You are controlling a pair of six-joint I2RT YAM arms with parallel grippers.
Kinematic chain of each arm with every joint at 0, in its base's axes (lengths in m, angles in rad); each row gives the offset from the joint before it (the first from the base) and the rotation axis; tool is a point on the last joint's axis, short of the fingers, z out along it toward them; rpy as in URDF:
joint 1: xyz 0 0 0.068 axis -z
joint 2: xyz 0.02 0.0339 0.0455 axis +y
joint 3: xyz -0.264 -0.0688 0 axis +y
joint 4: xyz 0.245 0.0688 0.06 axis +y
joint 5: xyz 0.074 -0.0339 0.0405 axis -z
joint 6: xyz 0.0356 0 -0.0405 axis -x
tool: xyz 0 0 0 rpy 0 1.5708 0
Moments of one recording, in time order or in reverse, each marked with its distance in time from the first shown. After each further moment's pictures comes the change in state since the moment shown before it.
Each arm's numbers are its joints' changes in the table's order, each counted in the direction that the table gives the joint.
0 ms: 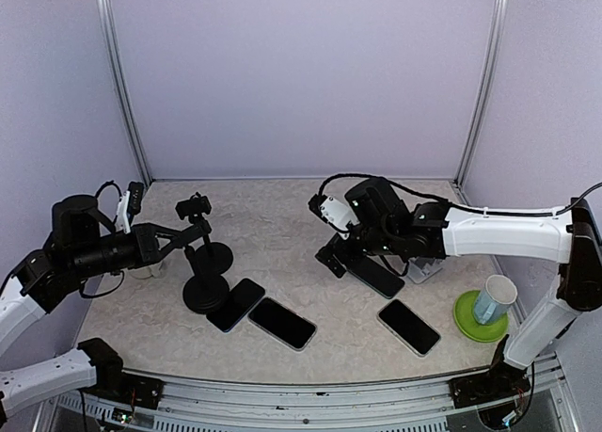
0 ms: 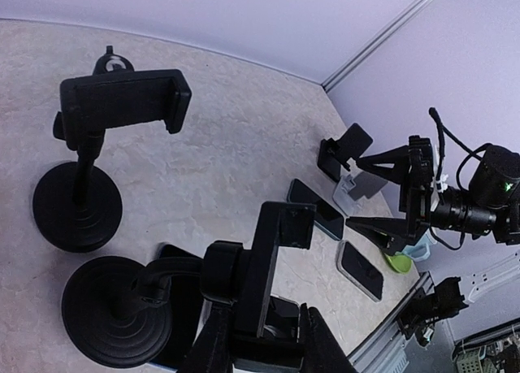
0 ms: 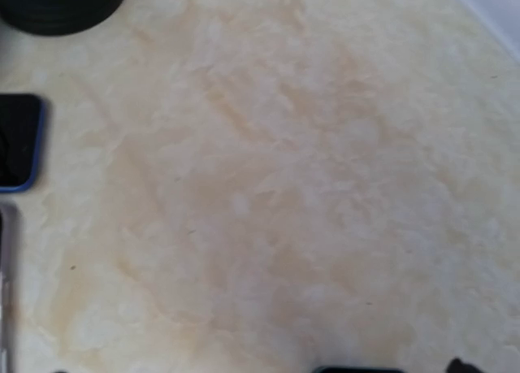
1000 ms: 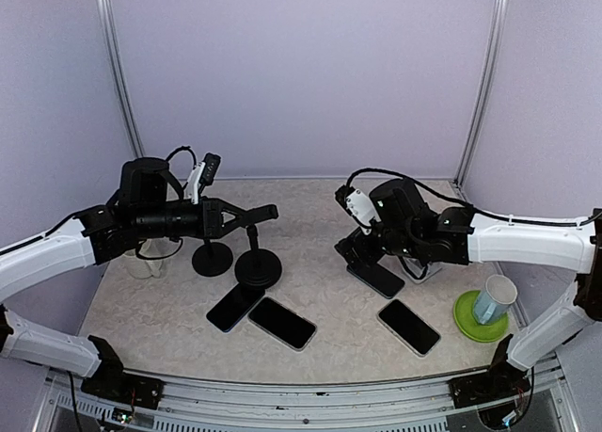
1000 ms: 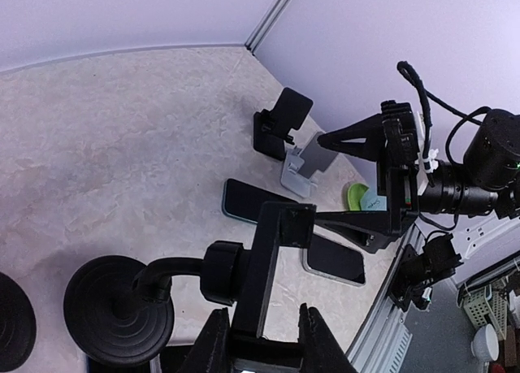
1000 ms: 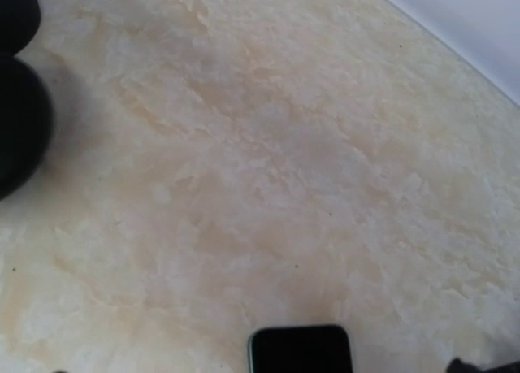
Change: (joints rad) left arm 0.171 0.516 -0.207 -0.307 0.096 -0.136; right arm 0.040 -0.146 0.118 -0.032 0.108 -0.083
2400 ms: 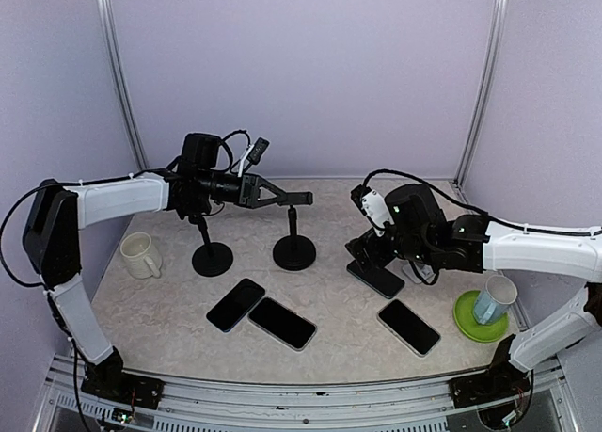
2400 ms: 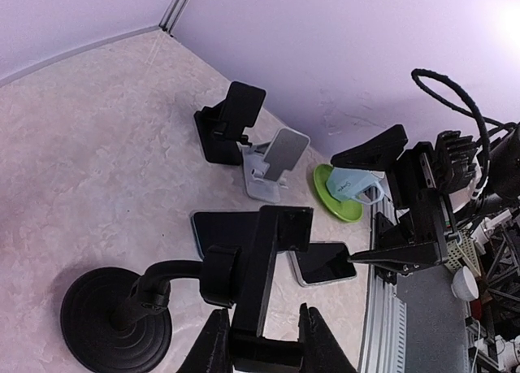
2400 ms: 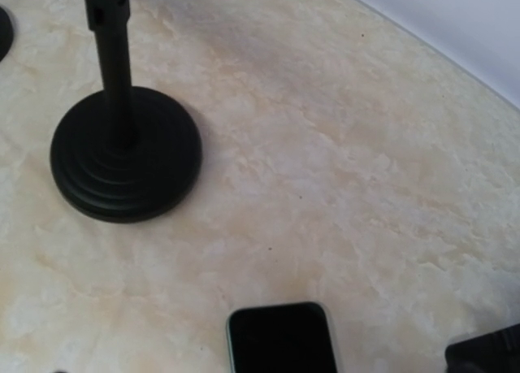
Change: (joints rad) left arm -0.174 0.625 -0.418 -0.130 0.529 -0.205; right arm 0.007 -0.097 0.092 -0.031 0.042 -0.049
